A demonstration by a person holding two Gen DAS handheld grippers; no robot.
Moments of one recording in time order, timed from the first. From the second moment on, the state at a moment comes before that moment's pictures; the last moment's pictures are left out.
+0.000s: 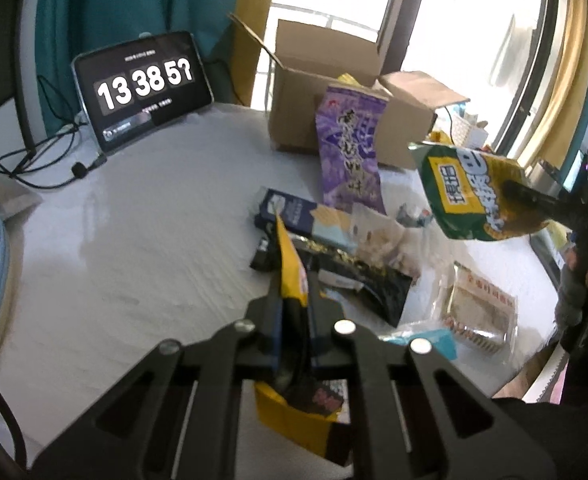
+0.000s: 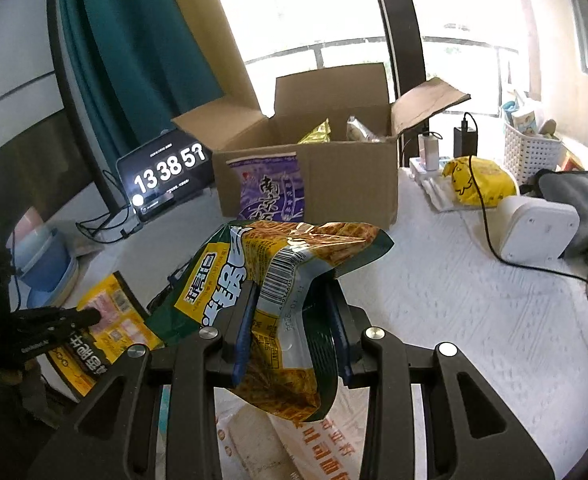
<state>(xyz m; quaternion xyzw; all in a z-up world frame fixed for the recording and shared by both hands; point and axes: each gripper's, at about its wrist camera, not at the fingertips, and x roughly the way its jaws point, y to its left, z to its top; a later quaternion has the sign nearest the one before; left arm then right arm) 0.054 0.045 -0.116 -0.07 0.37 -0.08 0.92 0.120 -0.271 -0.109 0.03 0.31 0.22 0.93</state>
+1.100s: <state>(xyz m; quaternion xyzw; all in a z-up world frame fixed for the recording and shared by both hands) 0.133 0.046 0.011 -0.04 0.18 -0.07 0.98 0.181 -0.291 -0.057 0.03 0.25 0.20 0.95</state>
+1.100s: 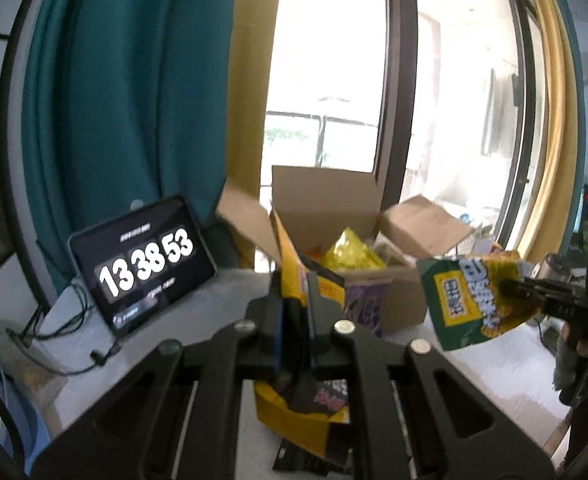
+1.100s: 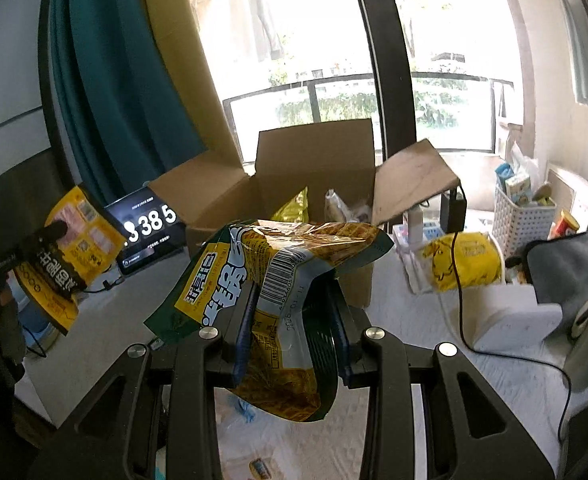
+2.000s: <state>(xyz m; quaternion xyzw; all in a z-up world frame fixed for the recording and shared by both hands) 0.246 0.016 0.051 0.00 0.08 -0.11 0.99 0.274 -0.255 -0.003 0.00 0.19 0.17 0.97</state>
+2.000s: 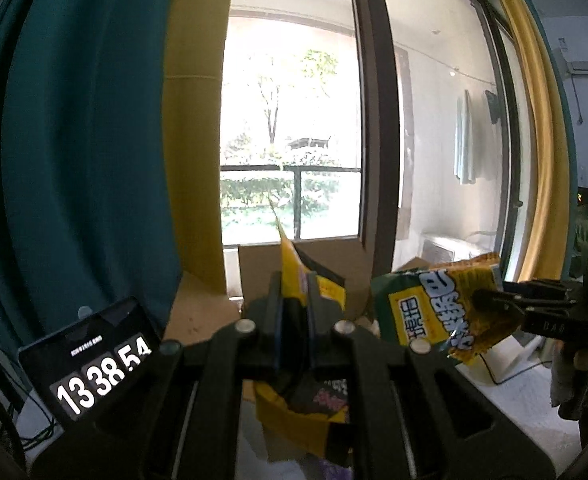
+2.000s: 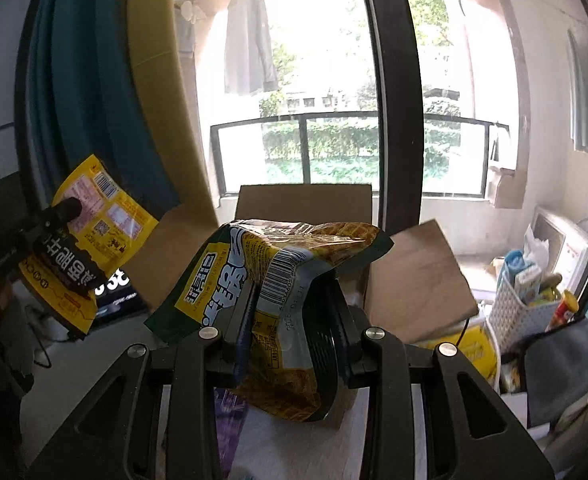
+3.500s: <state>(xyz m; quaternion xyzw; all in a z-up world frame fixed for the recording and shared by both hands) 0.406 0.018 0.035 -0.03 0.13 -0.09 0.99 0.451 -0.204 -0.015 0.08 0.28 0.15 0.94</state>
